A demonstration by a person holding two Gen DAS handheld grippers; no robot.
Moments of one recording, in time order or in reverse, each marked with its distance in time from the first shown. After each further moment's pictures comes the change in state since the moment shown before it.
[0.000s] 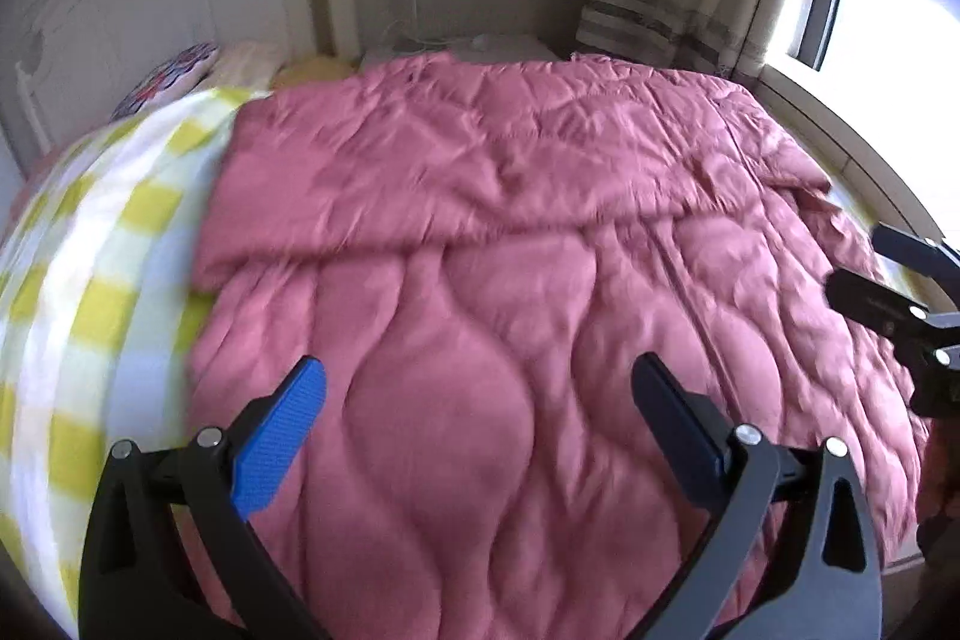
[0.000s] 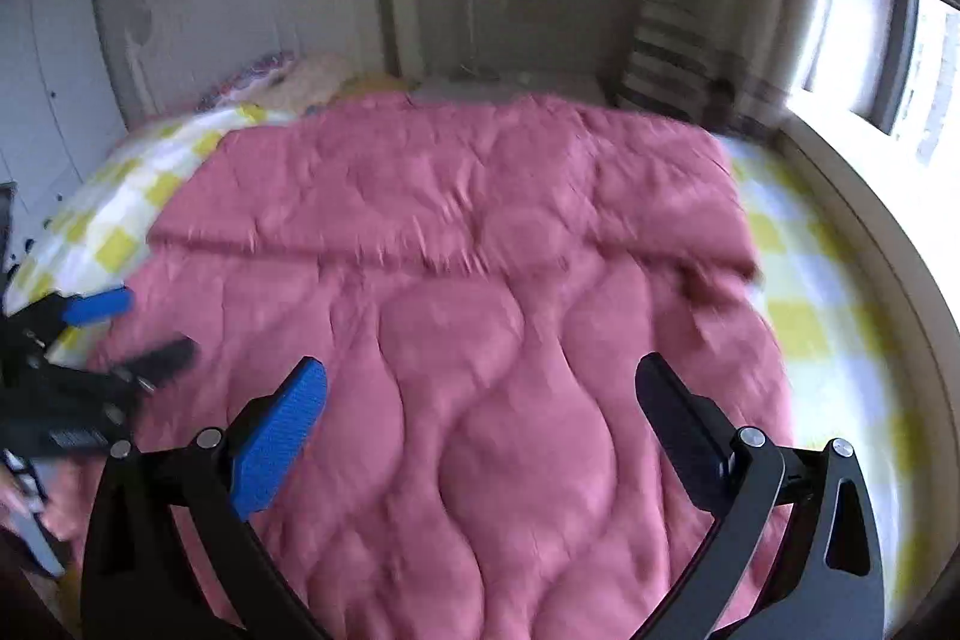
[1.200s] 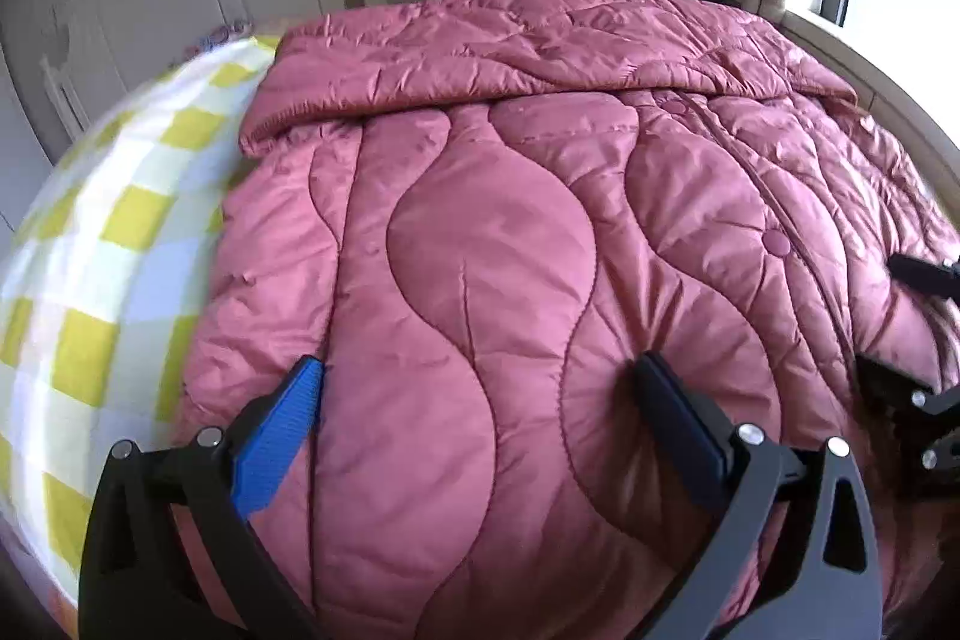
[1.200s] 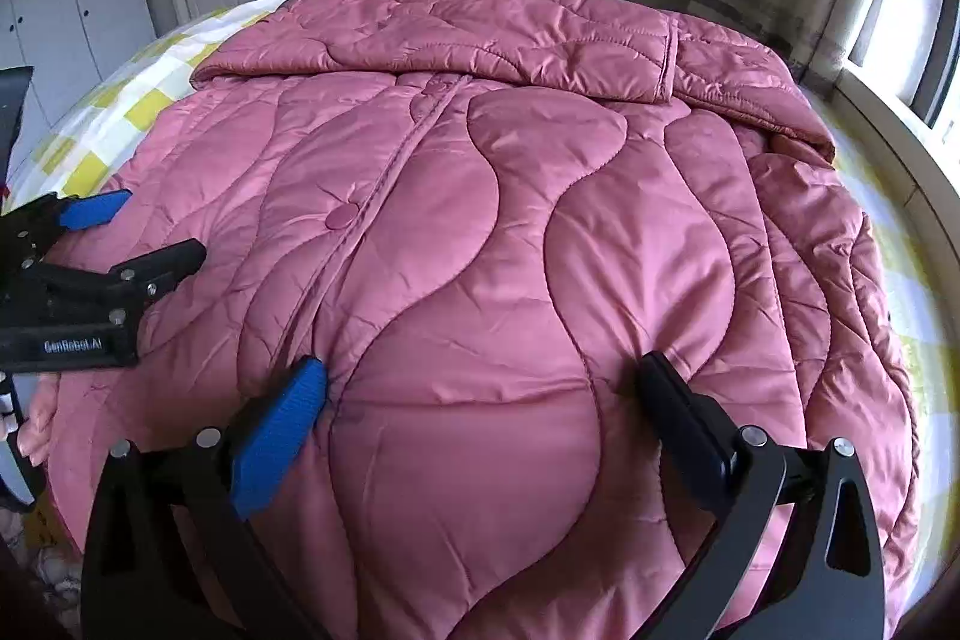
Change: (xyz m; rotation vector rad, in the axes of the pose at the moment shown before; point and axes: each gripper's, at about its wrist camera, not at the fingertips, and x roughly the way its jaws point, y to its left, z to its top) left arm 0.009 -0.007 -0.070 0.003 0.050 0.076; right arm -0.010 0.017 -0.095 -0.113 0.097 0.058
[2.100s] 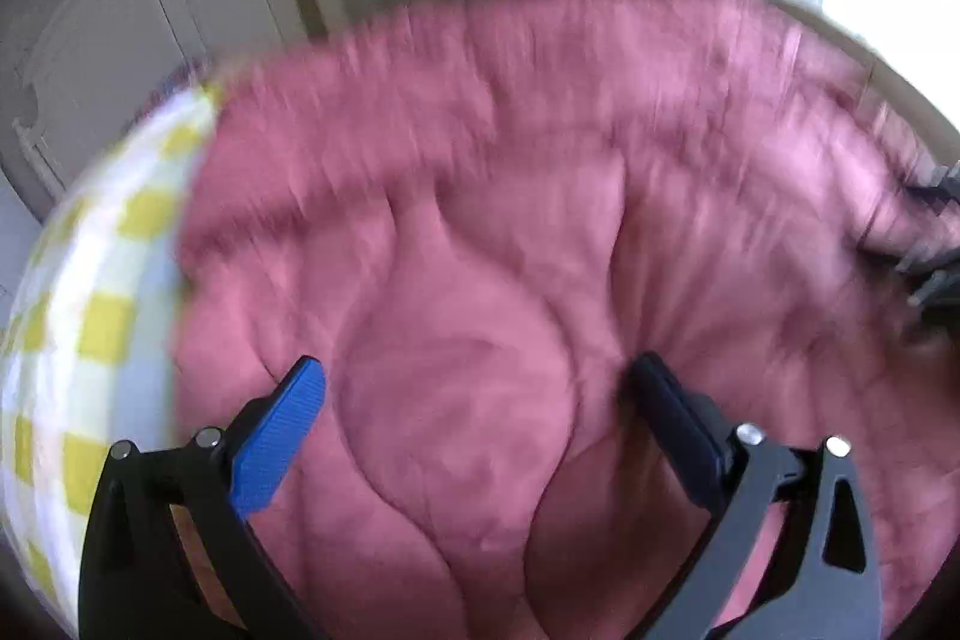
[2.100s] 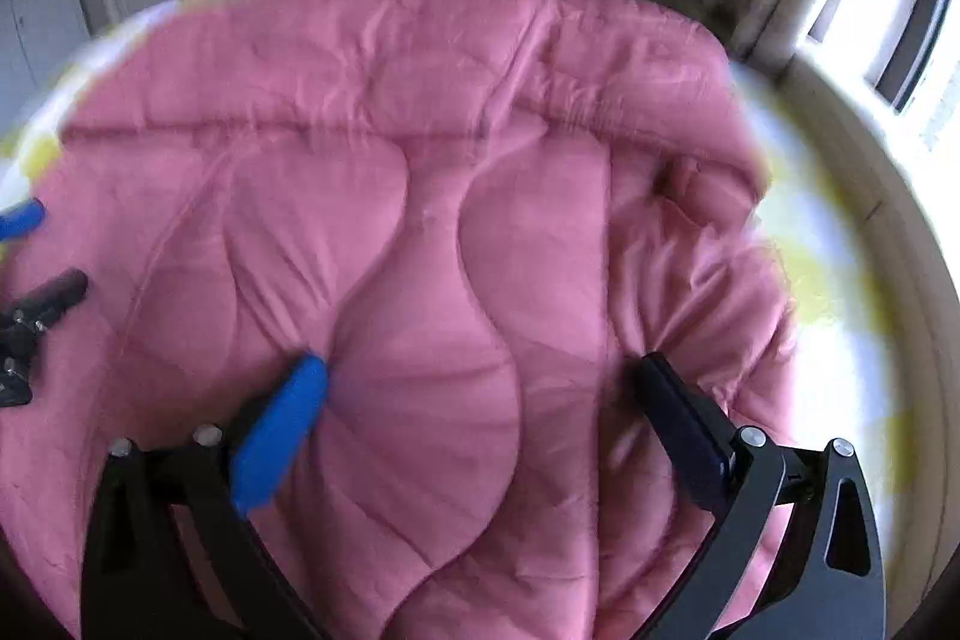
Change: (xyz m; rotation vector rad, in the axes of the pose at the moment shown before) left arm -0.002 0.016 0.030 0.113 0.001 -0.001; right arm 0.032 -0.097 0.044 0.116 0.051 -0.096
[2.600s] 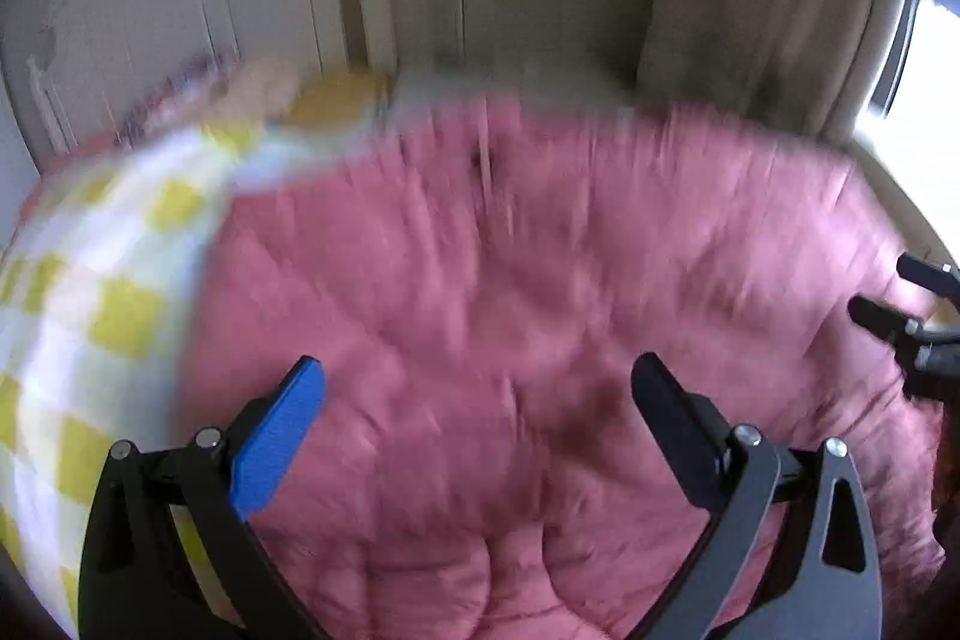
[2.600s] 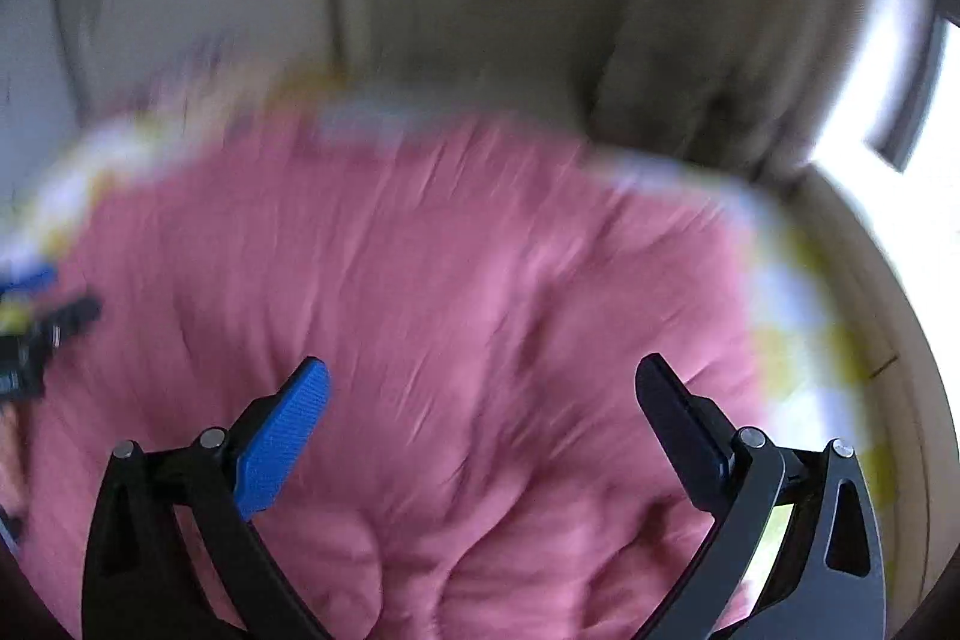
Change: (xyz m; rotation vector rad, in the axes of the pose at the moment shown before) left arm 0.066 0.049 0.112 -0.156 0.033 -0.002; right arm 0.071 0.015 0.112 -0.074 0.016 -0.040
